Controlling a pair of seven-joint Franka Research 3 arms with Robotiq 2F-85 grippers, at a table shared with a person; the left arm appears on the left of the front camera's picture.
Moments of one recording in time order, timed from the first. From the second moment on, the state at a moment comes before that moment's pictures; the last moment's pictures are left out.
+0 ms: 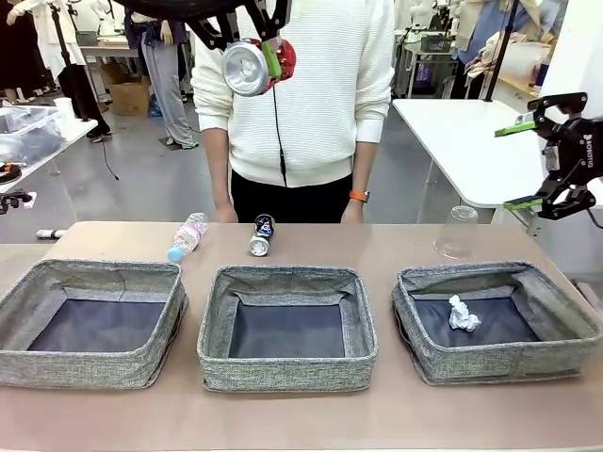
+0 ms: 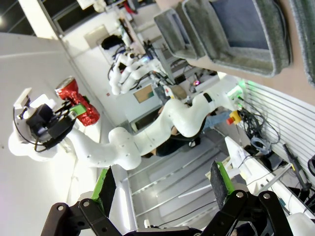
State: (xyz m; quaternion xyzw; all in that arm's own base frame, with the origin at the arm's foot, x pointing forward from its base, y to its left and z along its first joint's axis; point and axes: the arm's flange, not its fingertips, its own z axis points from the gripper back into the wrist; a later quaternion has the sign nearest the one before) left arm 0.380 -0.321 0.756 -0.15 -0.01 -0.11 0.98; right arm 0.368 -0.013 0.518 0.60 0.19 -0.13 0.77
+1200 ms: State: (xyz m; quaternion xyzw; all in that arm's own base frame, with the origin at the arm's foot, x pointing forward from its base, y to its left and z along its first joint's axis) left arm 0.380 -0.321 0.756 -0.15 -0.01 -0.11 0.98; right arm 0.368 -0.013 0.518 0.60 0.19 -0.13 0.77
